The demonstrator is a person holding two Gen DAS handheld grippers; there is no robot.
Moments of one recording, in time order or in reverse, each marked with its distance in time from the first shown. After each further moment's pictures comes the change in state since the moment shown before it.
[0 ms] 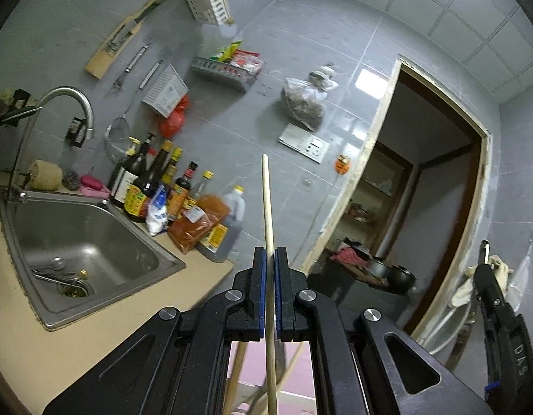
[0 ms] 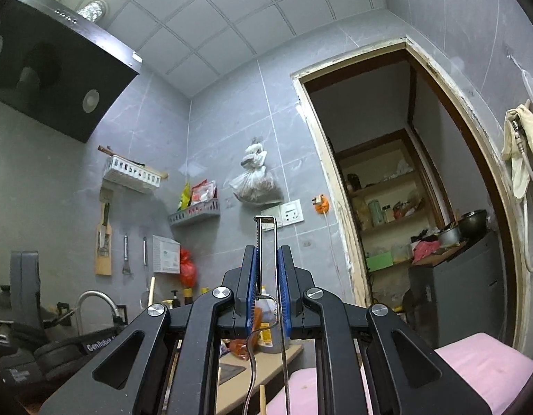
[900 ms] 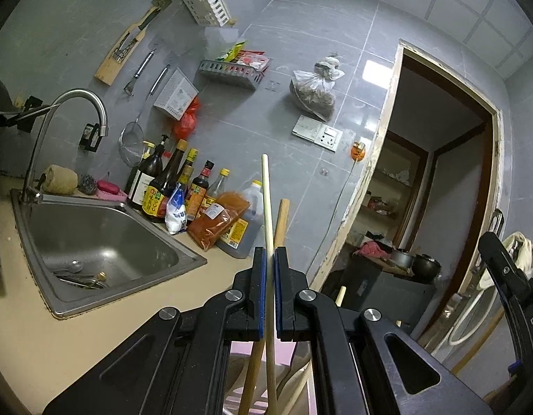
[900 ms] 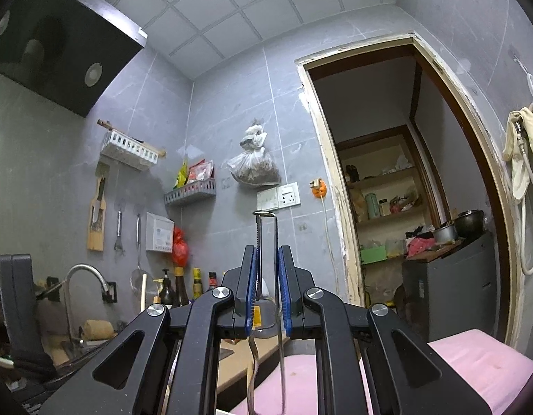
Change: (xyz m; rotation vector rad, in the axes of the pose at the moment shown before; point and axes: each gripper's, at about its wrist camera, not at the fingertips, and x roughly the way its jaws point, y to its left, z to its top) left arm 0.009 -0.008 -0.043 0.082 0.004 0.077; right arm 0.011 0.006 -0.026 -0.071 0.062 -0.019
